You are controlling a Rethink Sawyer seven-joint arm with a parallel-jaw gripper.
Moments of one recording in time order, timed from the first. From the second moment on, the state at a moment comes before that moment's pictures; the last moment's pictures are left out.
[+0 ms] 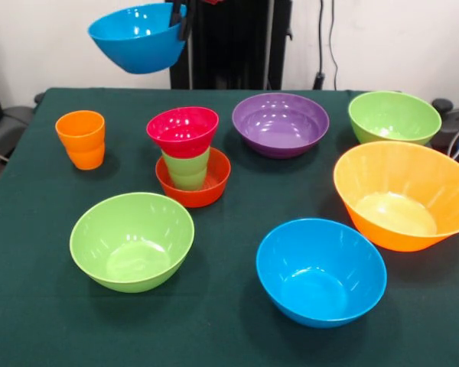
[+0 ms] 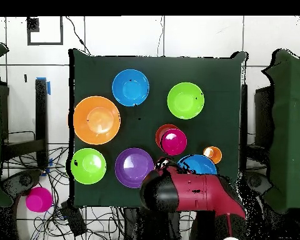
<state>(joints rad) -0.37 -1.04 0.01 2.03 -0.48 0.48 2.28</state>
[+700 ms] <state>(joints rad) -0.42 -1.11 0.00 2.03 -0.44 0.51 2.28</state>
